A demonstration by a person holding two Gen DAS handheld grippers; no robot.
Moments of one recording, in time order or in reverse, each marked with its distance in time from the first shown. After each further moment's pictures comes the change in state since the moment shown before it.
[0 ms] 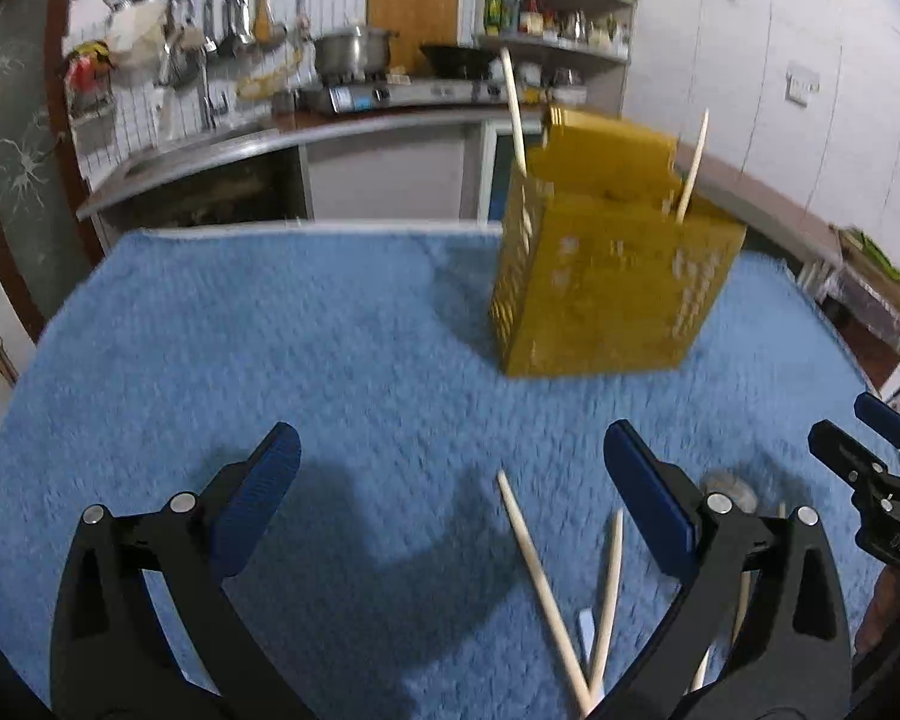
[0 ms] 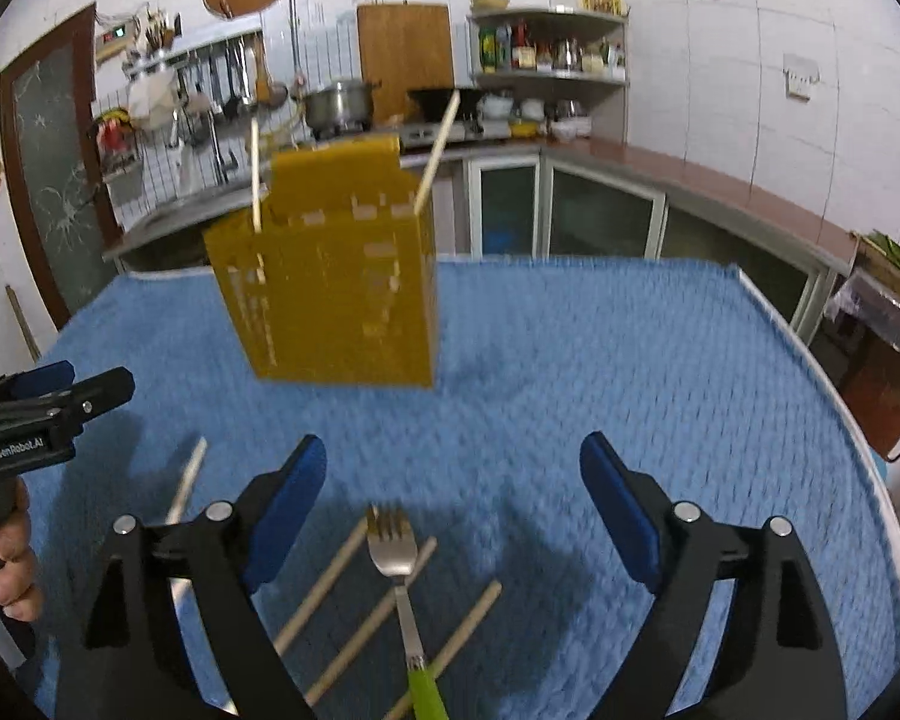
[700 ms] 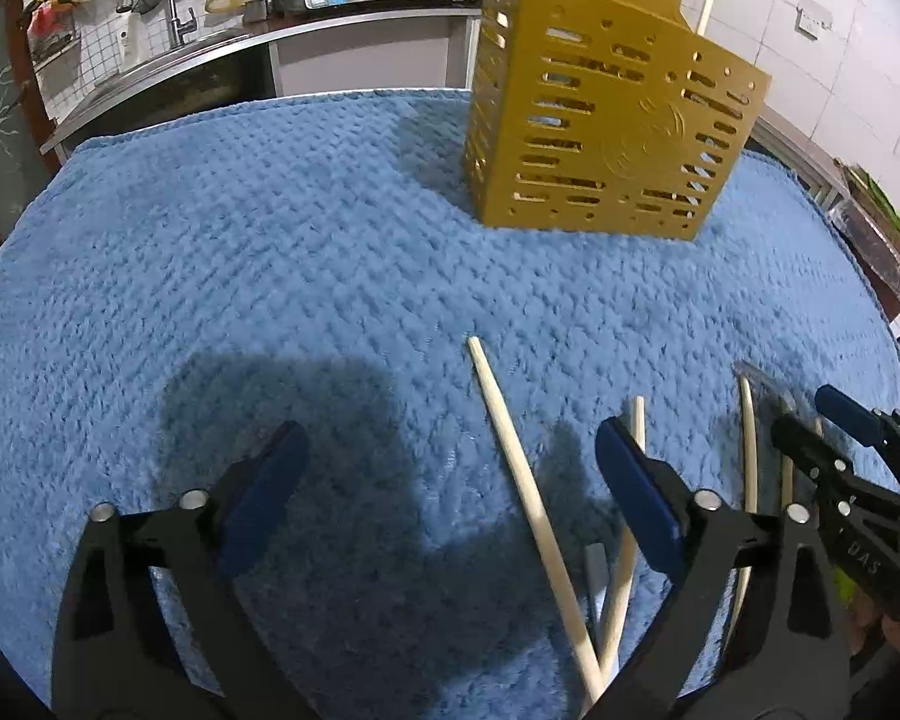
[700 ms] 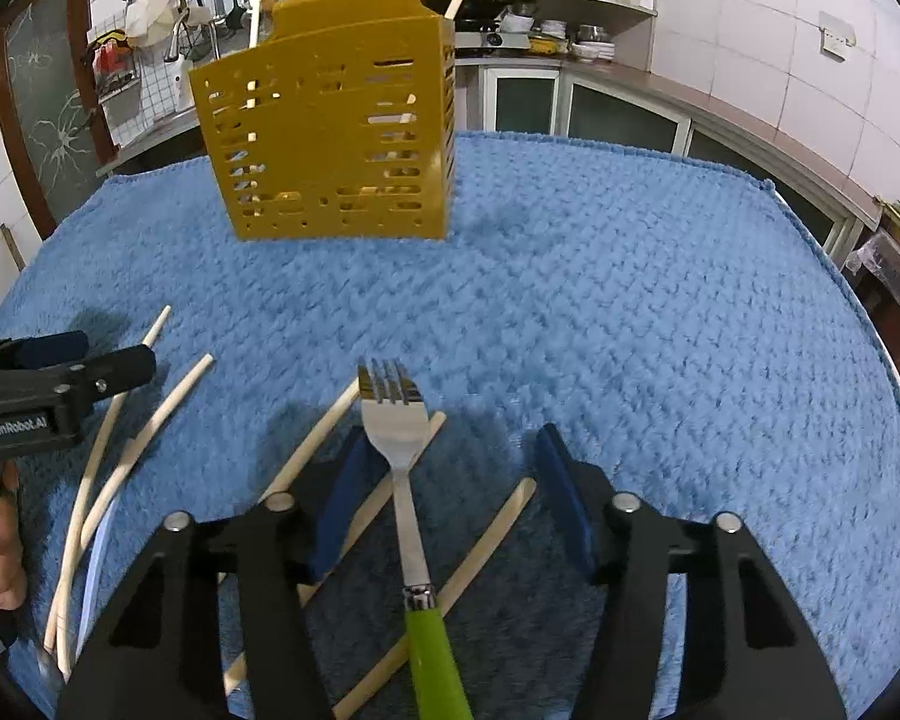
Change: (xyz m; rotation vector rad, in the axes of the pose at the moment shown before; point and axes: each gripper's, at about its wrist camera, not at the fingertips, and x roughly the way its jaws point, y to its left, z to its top) left arm 0.043 -0.017 -0.041 0.012 0.207 -0.019; right arm 0.043 0.007 -0.046 -0.047 0.193 0.010
